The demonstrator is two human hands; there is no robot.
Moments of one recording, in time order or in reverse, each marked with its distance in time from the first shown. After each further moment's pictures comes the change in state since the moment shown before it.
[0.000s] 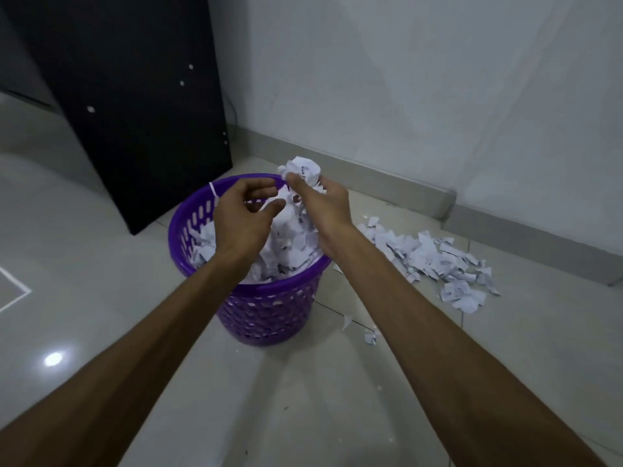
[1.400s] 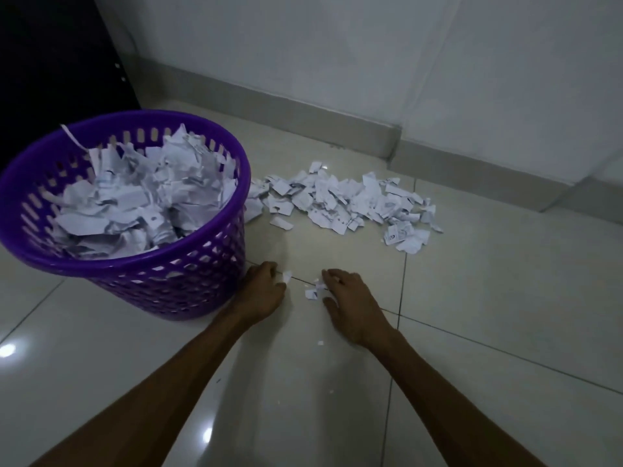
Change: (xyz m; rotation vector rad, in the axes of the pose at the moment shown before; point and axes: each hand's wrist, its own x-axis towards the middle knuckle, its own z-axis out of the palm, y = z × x) left_hand -0.103 -0.148 0.135 0.490 -0.760 -0.358; right_hand -0.076 0.231 -0.218 -1.149 -0.285 -0.167
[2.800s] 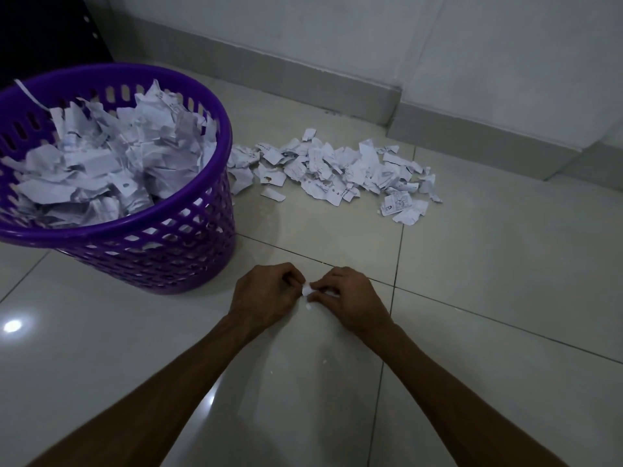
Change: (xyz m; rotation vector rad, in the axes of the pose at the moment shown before) left_hand -0.026 -0.017 0.041 0.222 0.154 0.385; right_hand -0.024 -0.001 0.007 0.263 0.152 -0.100
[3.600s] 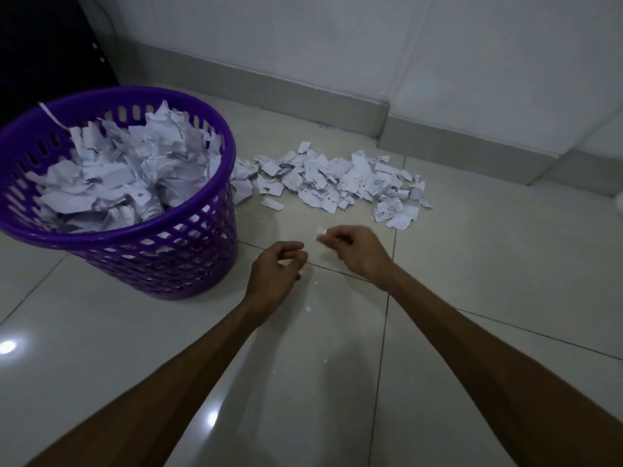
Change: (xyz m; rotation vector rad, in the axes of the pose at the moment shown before) left_hand 0.008 0.043 -0.026 -0.643 0.102 -0.268; right_hand 0.058 -0.035 -0.066 0.298 0.013 0.361
